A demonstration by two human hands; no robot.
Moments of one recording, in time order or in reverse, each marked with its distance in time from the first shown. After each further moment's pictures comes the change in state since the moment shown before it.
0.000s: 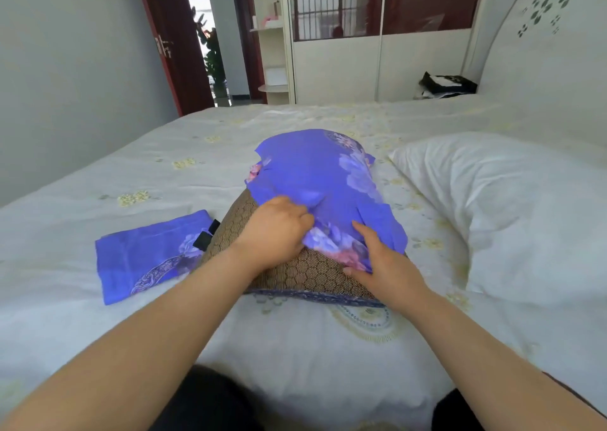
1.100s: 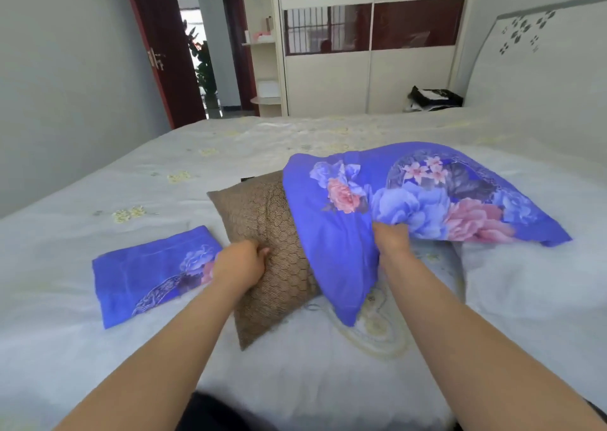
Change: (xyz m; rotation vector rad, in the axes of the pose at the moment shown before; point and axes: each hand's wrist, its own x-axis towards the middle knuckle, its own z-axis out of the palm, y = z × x) left_hand -0.042 -0.032 0.041 -0.314 -0.388 -0.835; right_hand 0.106 0.014 0.016 1.001 0.408 0.783
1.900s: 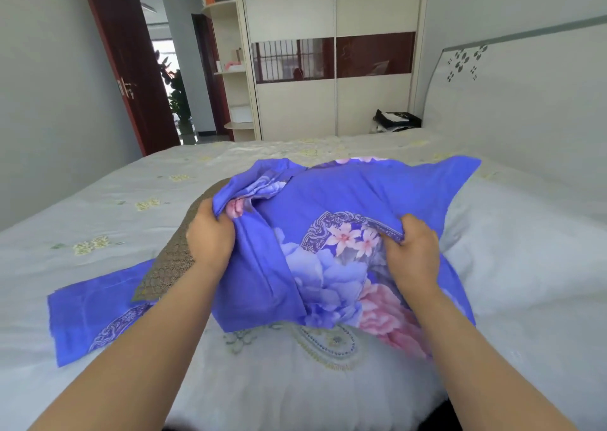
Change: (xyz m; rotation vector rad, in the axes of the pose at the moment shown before) left_hand 0.025 0.055 -0.053 -0.783 0.534 -0.161; right_hand -0.049 -0.032 -0.124 -0.513 0.307 -0.846
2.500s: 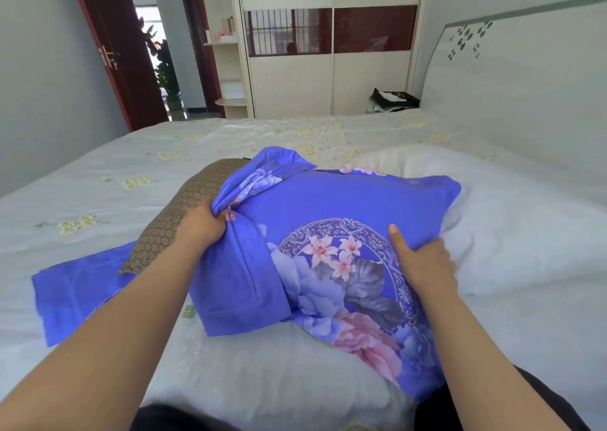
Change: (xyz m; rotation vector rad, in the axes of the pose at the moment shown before) left_hand 0.032 -0.053 0.008 0.489 -0.446 -0.052; right_hand -0.025 0.023 -0.007 -0.085 -0.268 0.626
